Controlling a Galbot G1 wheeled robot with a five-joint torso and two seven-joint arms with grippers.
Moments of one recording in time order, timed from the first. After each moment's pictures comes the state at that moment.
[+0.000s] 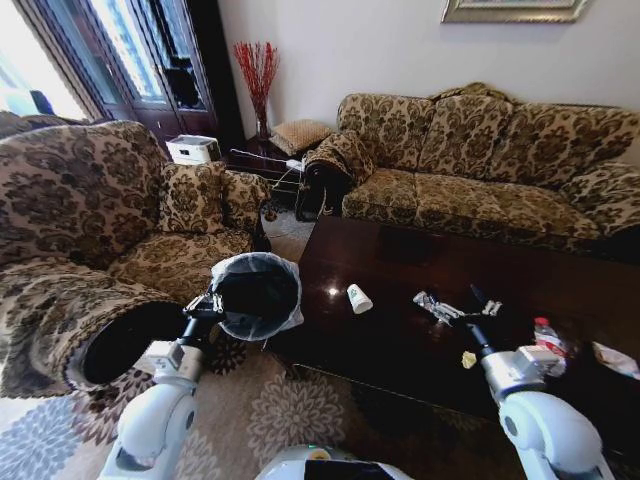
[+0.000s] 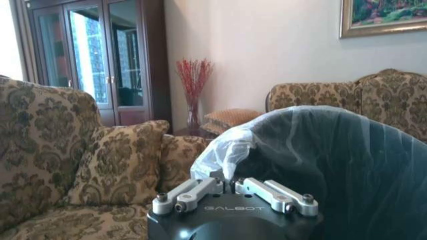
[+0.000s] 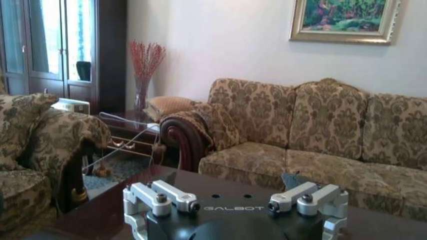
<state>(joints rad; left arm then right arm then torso) 1.61 -1.33 -0.72 -2.34 -0.26 0.19 -0.05 -1.60 1.24 0.85 2.32 0.36 -0.27 -0.07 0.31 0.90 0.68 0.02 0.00</state>
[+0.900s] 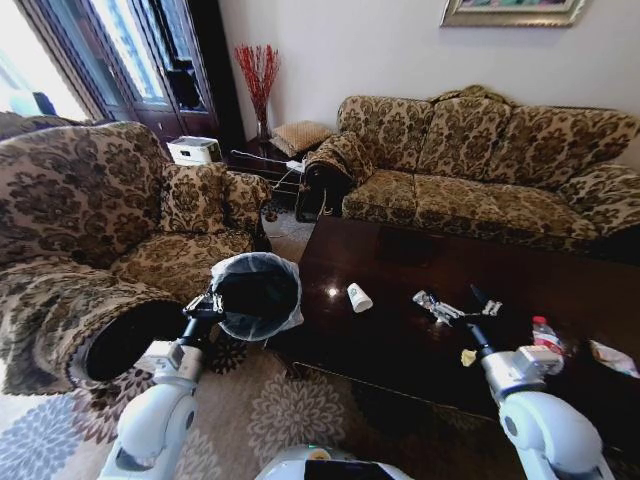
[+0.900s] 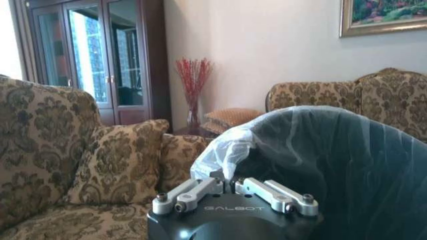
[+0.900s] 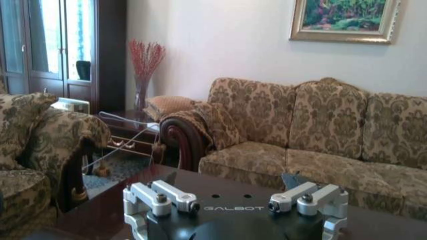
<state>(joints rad) 1.61 -1.33 -0.72 -2.34 -0.26 0.19 -0.05 -1.60 1.24 0.85 2.32 0.36 -0.27 -0.07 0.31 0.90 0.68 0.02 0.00</state>
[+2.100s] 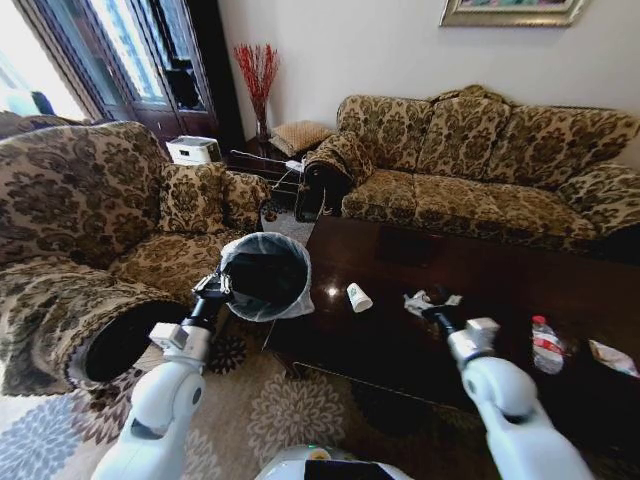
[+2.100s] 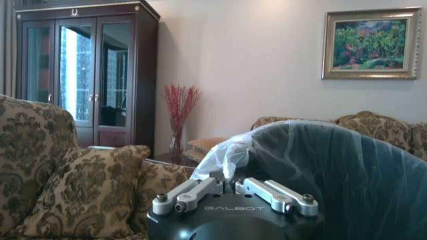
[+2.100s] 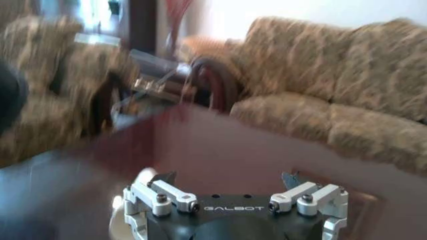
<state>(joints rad) 1.50 -1.29 -0.71 -2.31 -0.36 0.15 -0.03 -1.28 1.12 0.51 1.92 0.25 -0.33 -0.07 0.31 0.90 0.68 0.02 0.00</state>
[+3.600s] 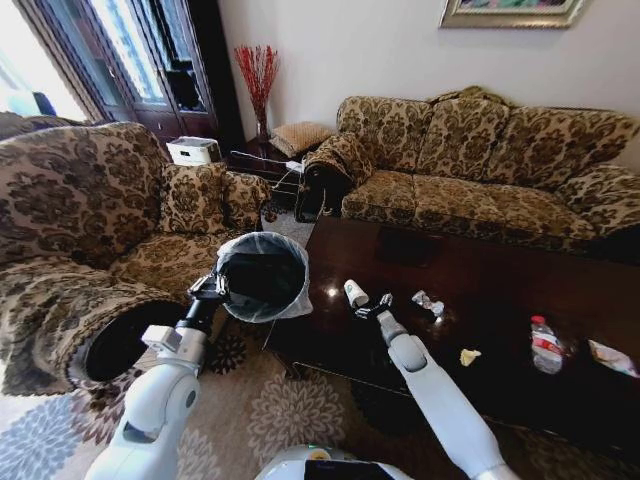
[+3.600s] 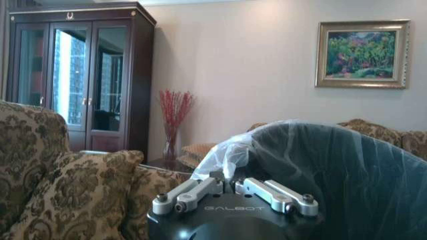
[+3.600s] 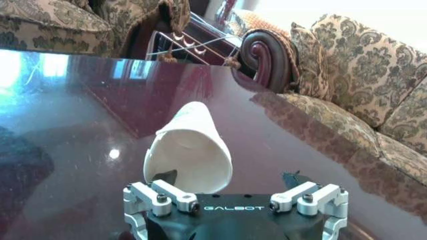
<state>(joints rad) 1.50 -1.27 -0.71 -2.31 -0.39 0.12 -0.01 -0.95 1.23 0.16 1.42 -0.09 -0.20 -0.02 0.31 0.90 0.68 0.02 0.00</state>
